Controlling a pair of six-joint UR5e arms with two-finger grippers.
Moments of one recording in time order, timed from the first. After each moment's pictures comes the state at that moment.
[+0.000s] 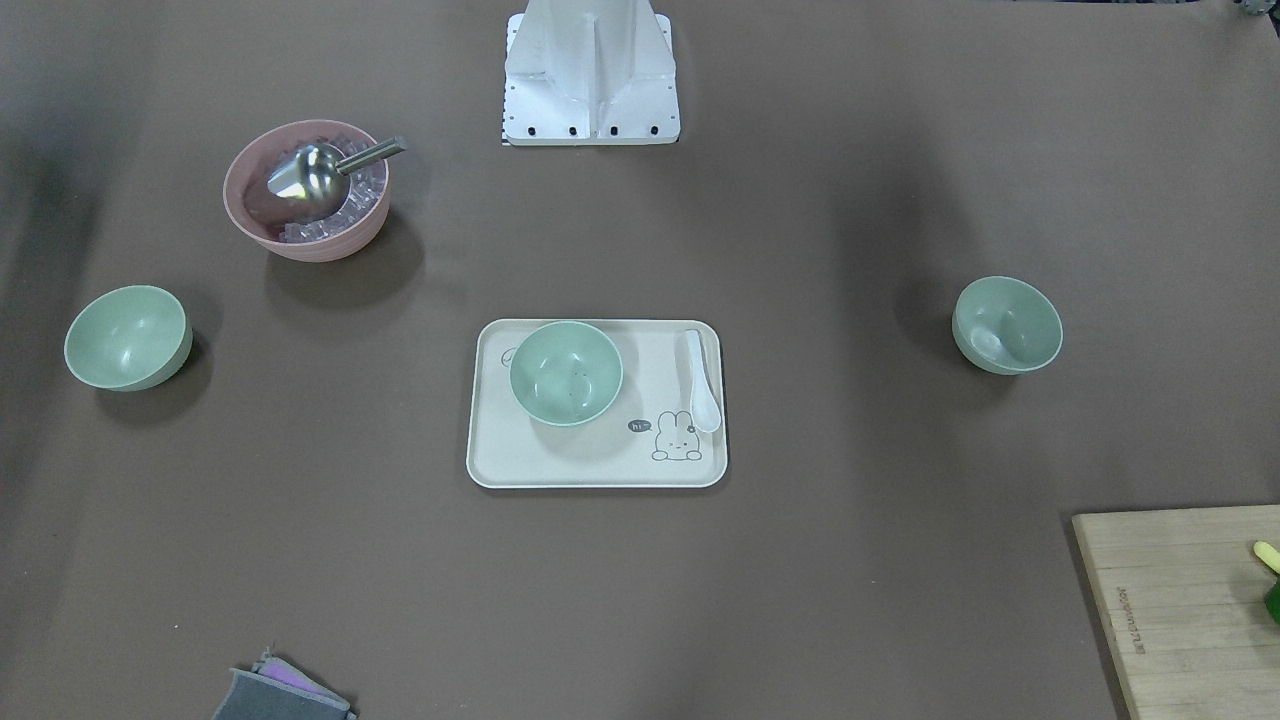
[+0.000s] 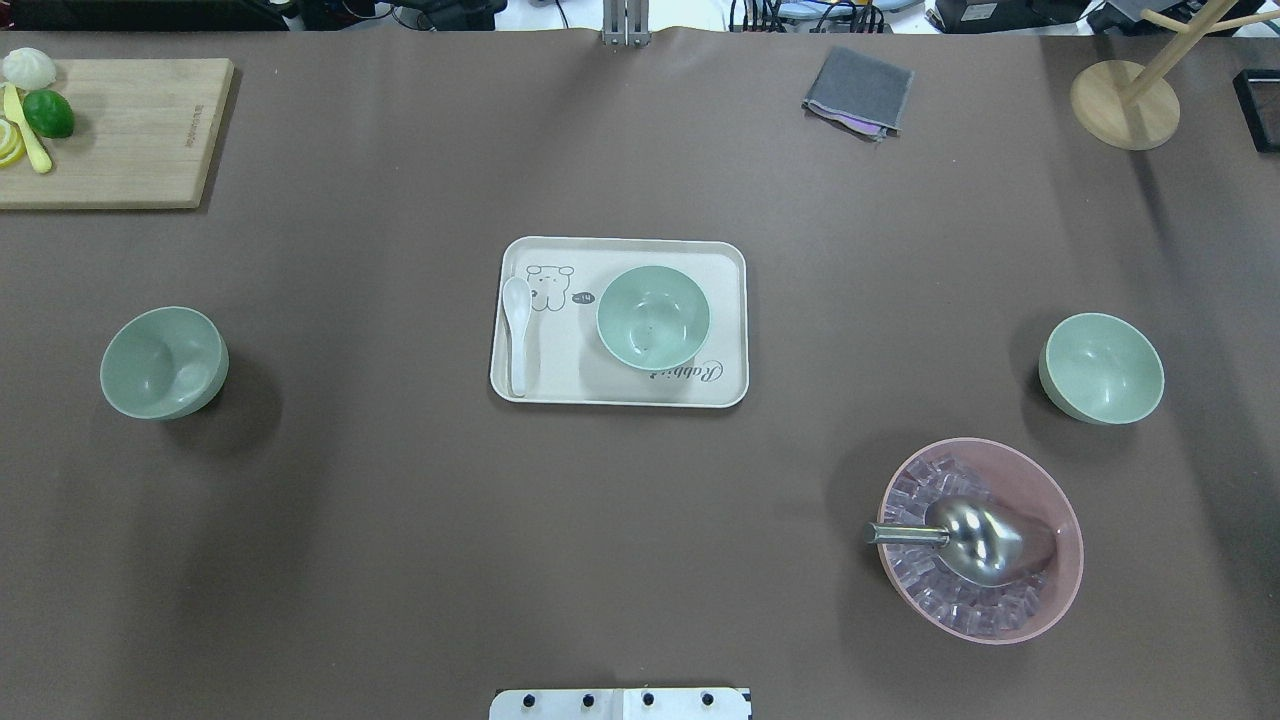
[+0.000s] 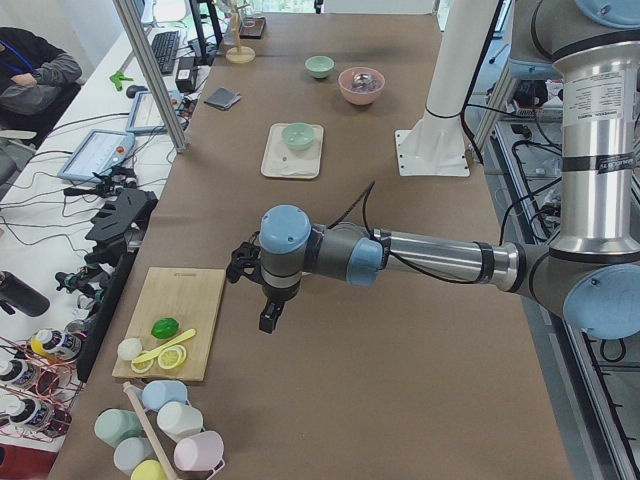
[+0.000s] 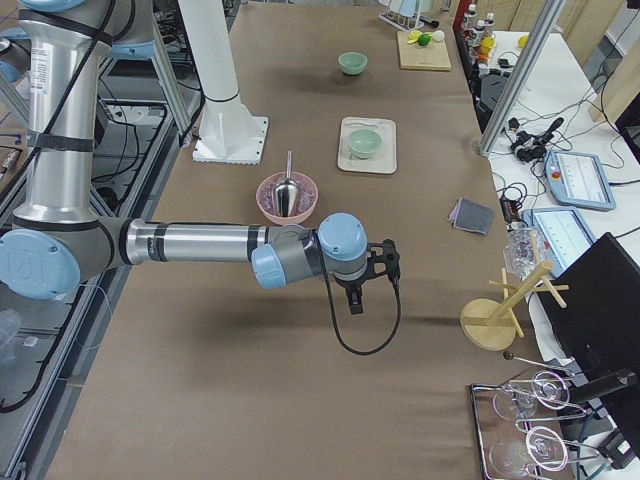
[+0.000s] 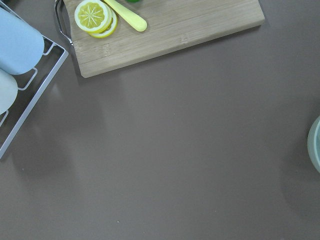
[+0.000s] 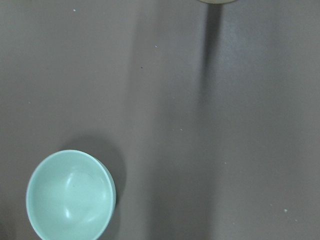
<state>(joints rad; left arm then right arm) -1.56 -1.48 -1.78 -1.69 -2.36 0.13 1.51 -1.69 1.73 -1.25 2.53 0.19</state>
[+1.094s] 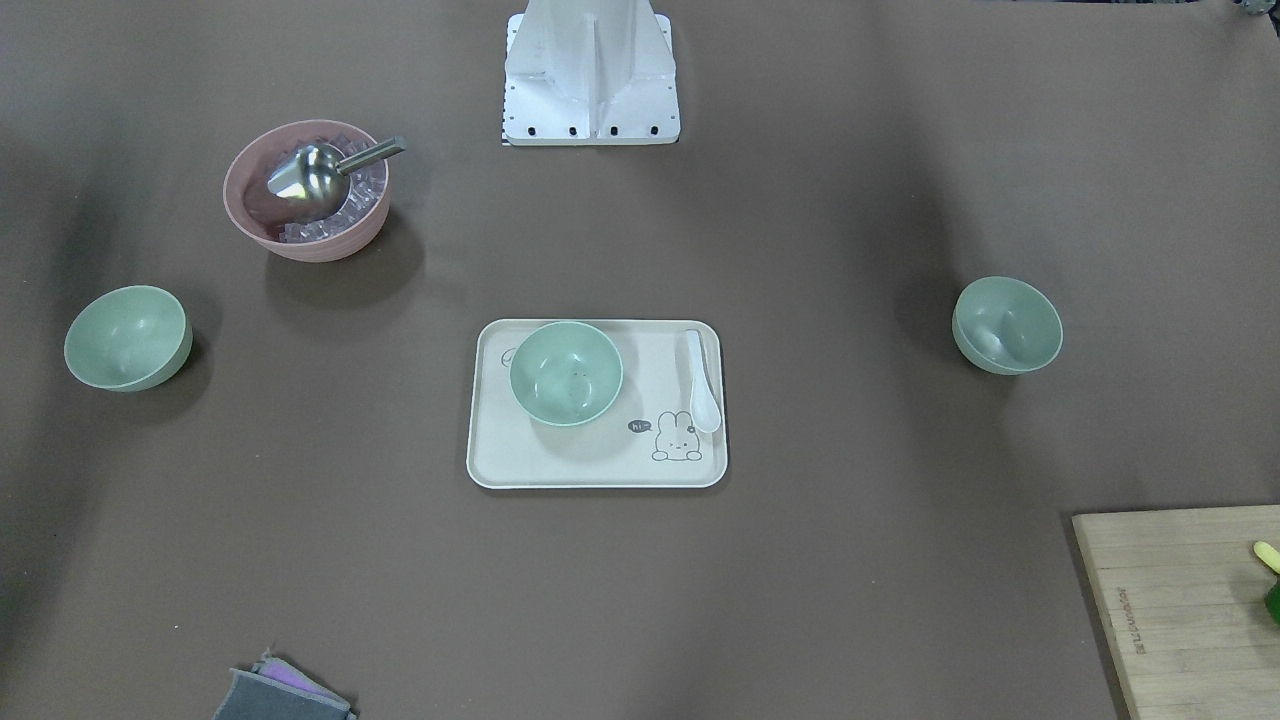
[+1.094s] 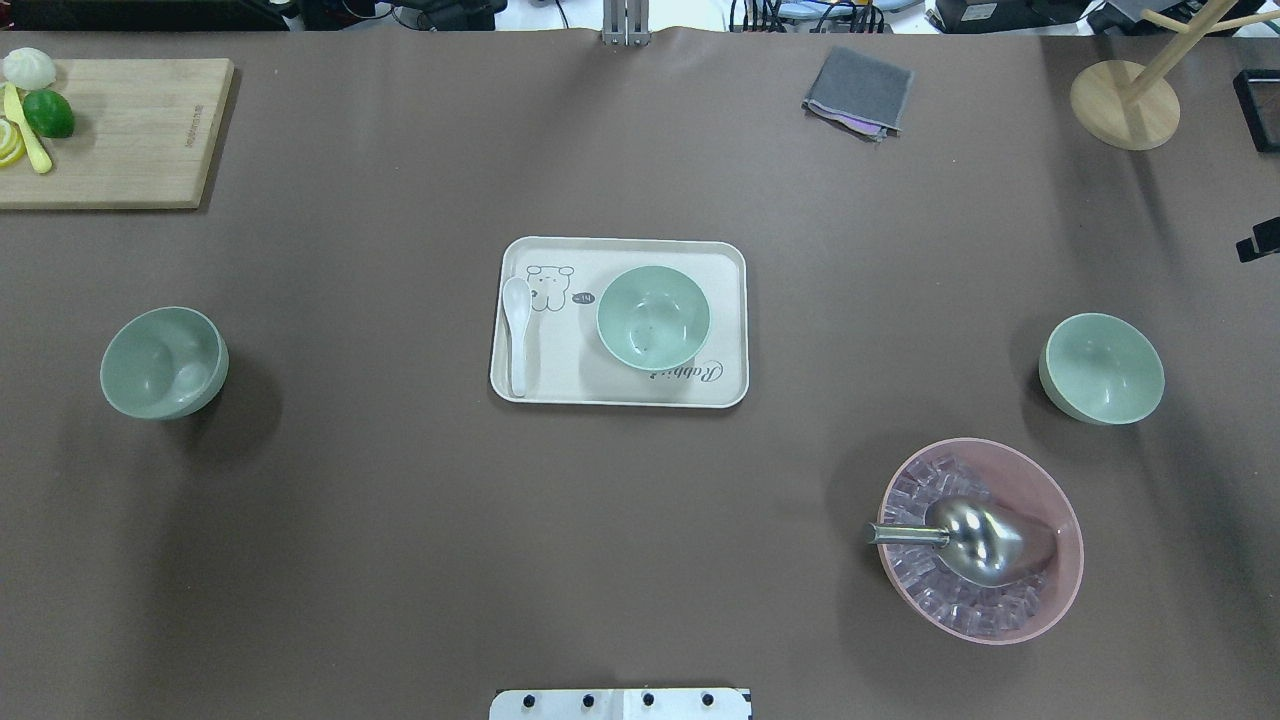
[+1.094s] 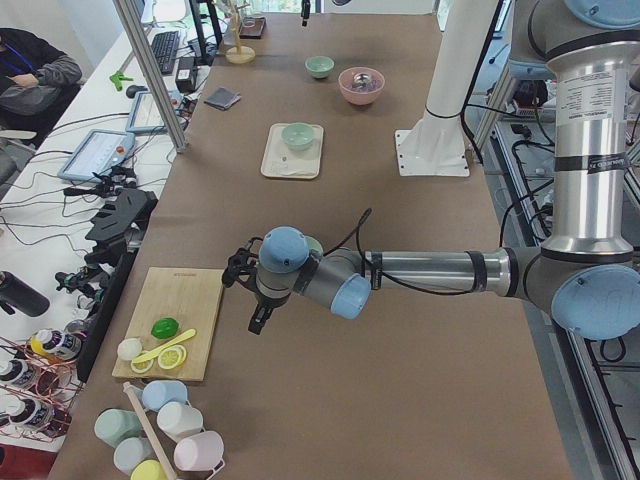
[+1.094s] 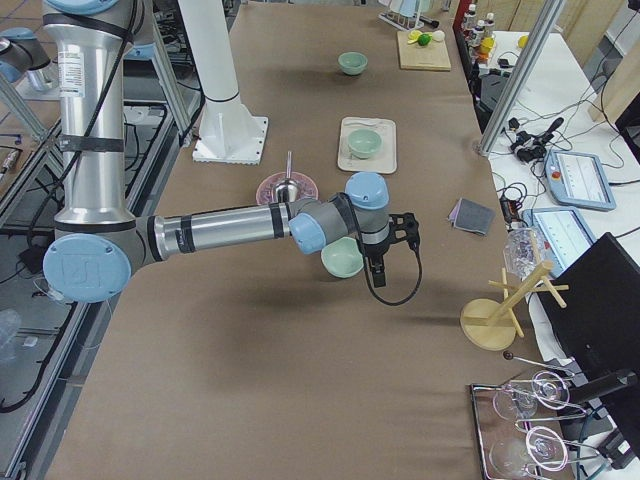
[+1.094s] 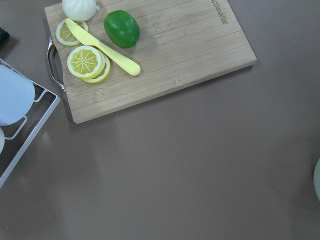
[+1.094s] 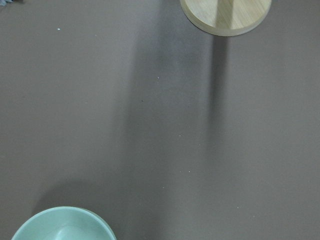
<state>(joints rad) -1.46 -1.50 -1.61 -2.07 -2.39 -0.08 1.32 -1.61 1.76 -1.25 2.24 0.39</state>
